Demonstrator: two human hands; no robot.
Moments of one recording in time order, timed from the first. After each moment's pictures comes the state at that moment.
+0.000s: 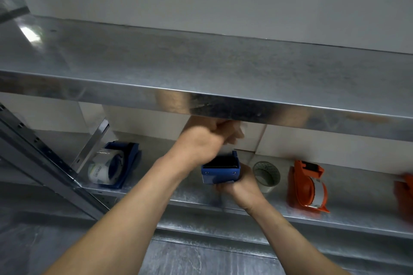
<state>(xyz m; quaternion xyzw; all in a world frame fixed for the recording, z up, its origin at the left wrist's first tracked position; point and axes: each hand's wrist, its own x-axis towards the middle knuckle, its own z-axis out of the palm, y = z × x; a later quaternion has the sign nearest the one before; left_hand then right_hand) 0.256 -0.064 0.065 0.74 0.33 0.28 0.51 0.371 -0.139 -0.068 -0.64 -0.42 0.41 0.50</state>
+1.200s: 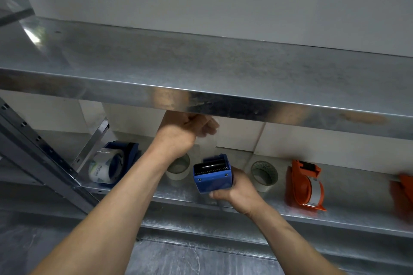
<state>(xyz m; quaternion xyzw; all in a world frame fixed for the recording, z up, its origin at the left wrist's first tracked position) 0.232 -0.041 0.056 0.71 0.37 0.35 0.49 0.371 -0.151 -0.072 -0.66 -0.47 0.42 0.41</state>
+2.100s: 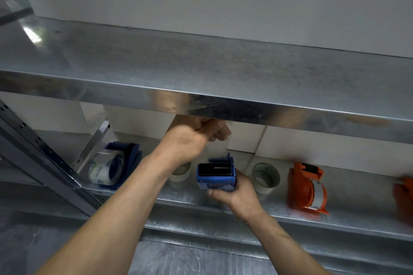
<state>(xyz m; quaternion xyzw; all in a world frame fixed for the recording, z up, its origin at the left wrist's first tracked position) 0.233 -0.051 0.065 0.76 0.31 0.30 0.48 0.362 -0.154 -0.085 -0.63 -0.44 0.39 0.50</state>
